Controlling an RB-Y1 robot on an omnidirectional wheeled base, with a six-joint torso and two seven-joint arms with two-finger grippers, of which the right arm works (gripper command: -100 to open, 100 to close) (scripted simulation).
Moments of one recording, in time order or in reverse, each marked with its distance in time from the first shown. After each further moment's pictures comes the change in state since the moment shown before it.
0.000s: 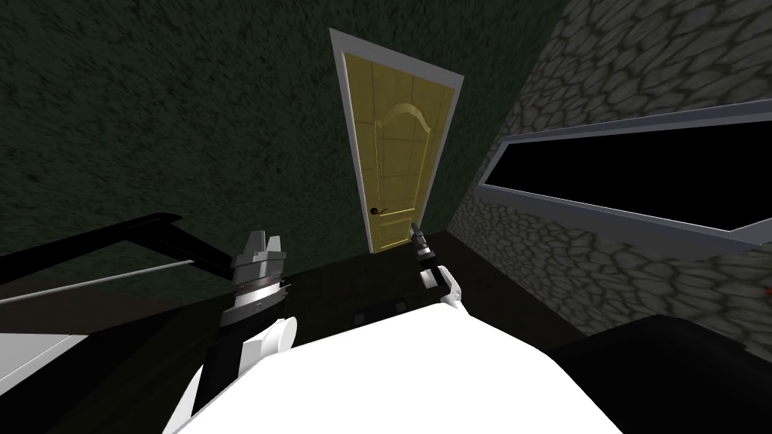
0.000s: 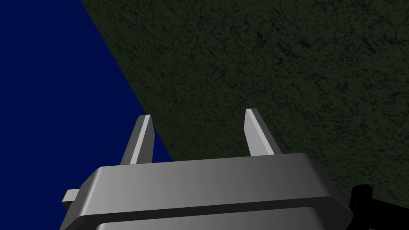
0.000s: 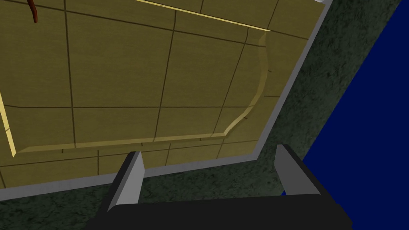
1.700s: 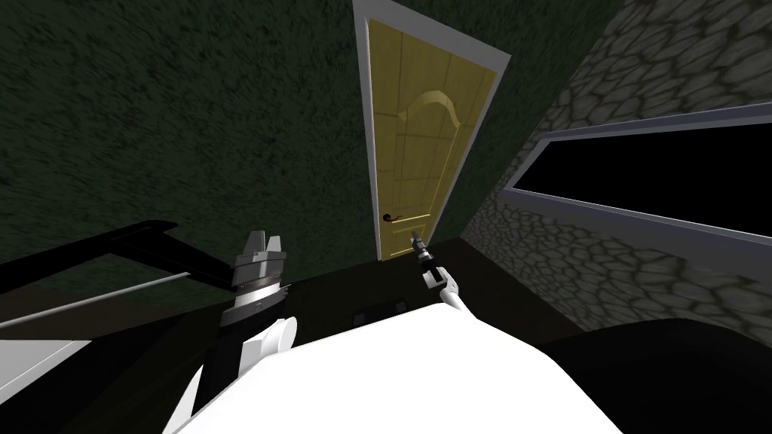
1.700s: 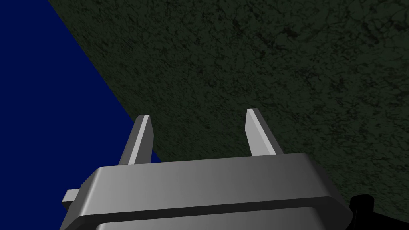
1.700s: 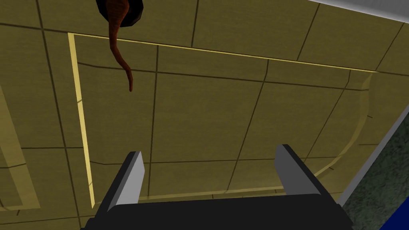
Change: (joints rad) arm -0.146 -0.055 -0.054 0.424 0.043 -0.081 -0.123
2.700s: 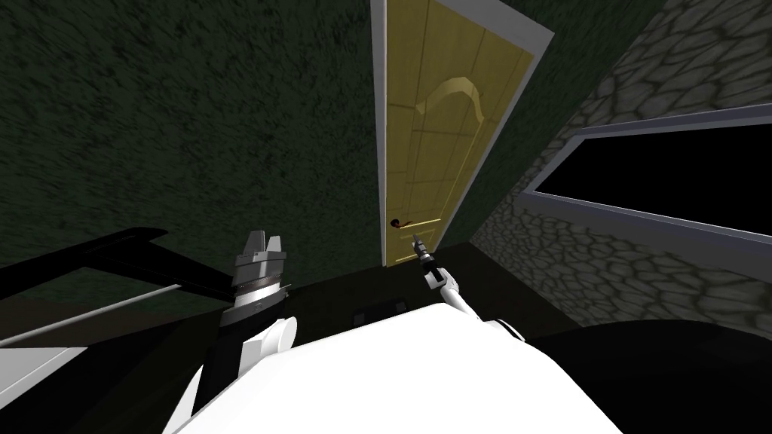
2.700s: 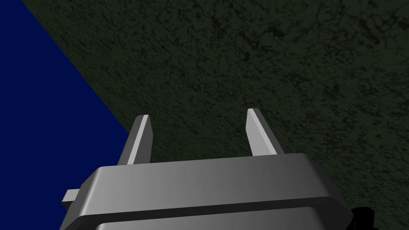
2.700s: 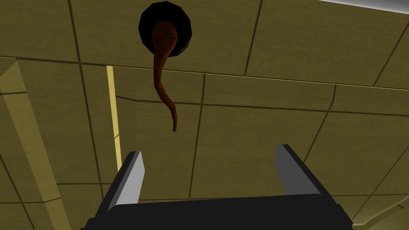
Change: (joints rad) arm -0.089 -0.032 -0.031 0.245 0.022 -0.048 -0.069
